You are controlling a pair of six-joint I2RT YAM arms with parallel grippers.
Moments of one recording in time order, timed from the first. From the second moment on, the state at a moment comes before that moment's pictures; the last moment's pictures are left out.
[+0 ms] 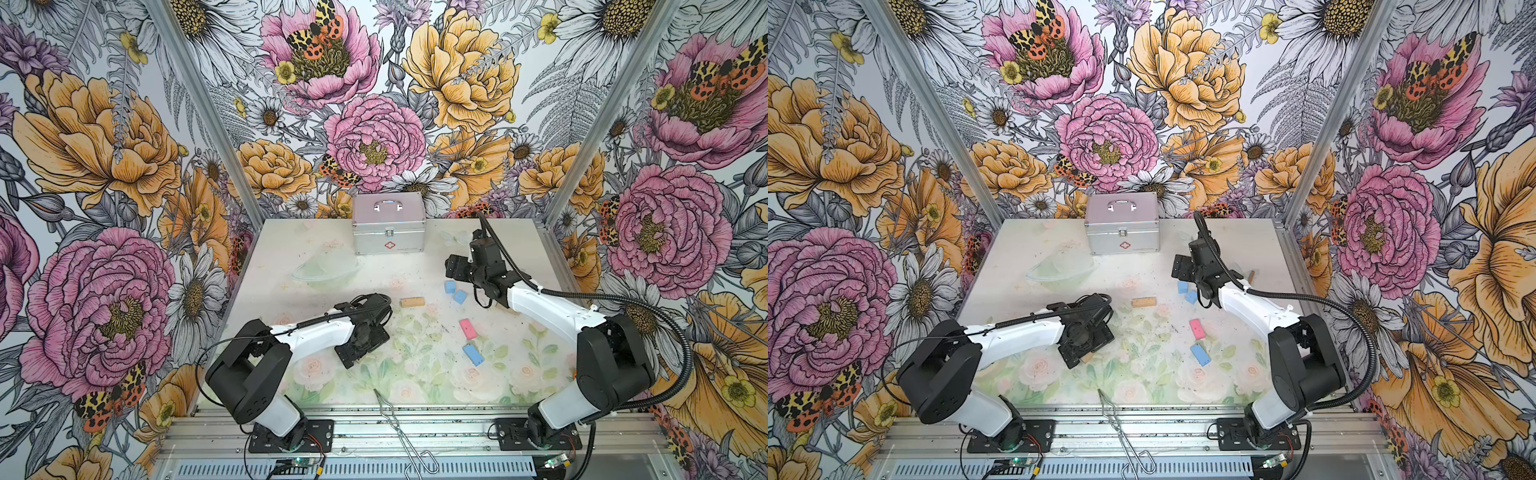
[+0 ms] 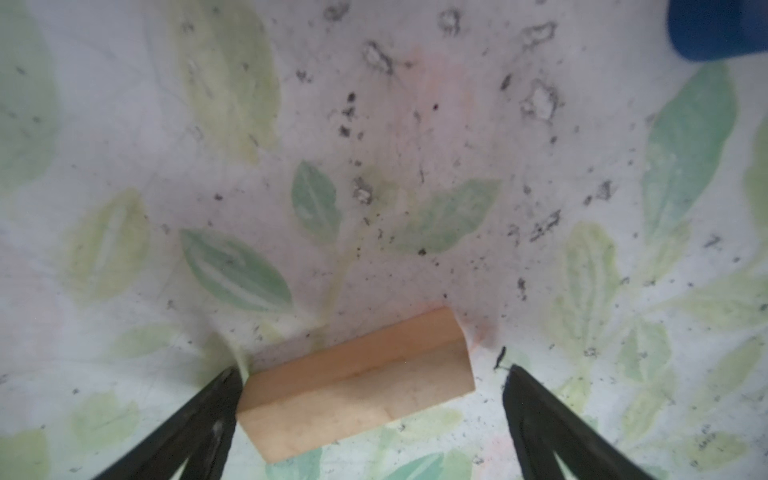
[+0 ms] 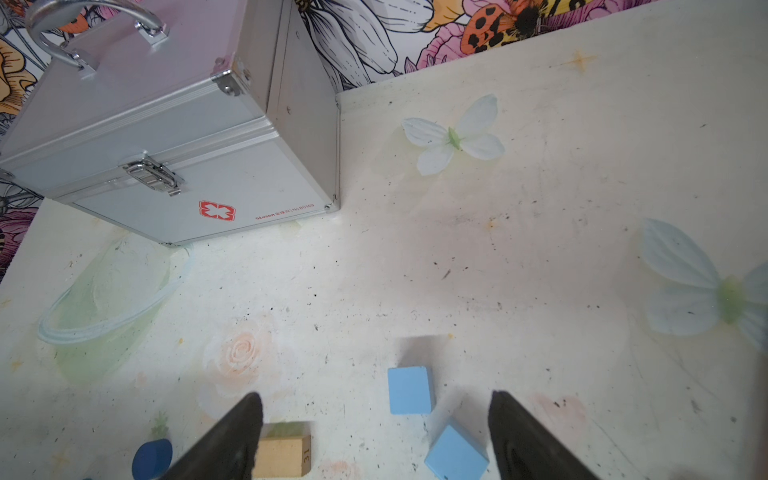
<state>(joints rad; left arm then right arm) -0.72 1.55 0.85 -0.70 -0.08 -1.31 0.37 1.55 1.05 -0.19 0.07 0.46</state>
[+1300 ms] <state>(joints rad) -0.75 1.79 1.11 -0.81 -0.06 -1.01 0.35 1.57 1.02 -0.18 0.06 0.46</state>
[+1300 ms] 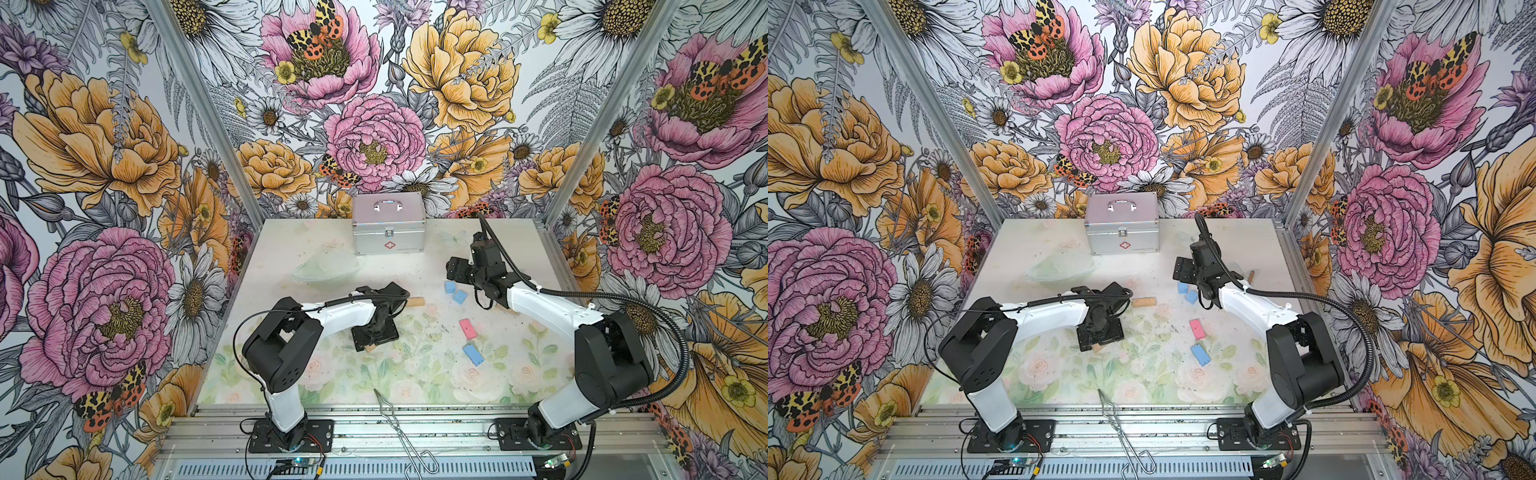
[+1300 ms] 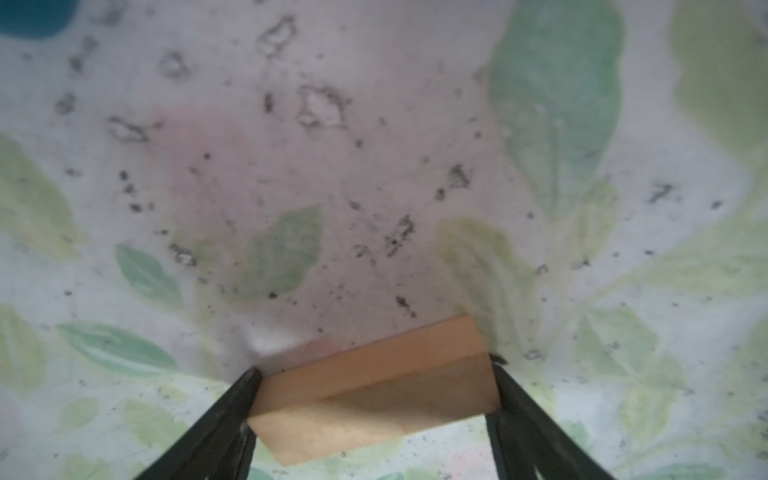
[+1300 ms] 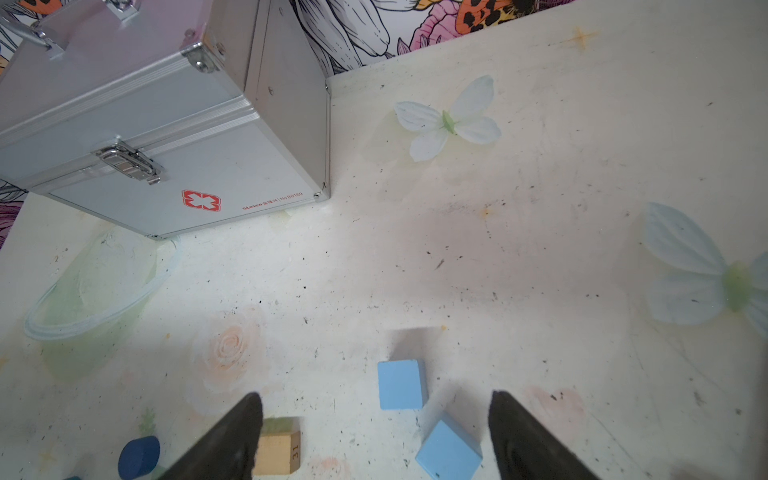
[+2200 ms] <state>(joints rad) -0.81 2.13 1.61 -0.88 -0.07 -0.62 0.33 1.42 0.95 -0.24 0.11 0.46</state>
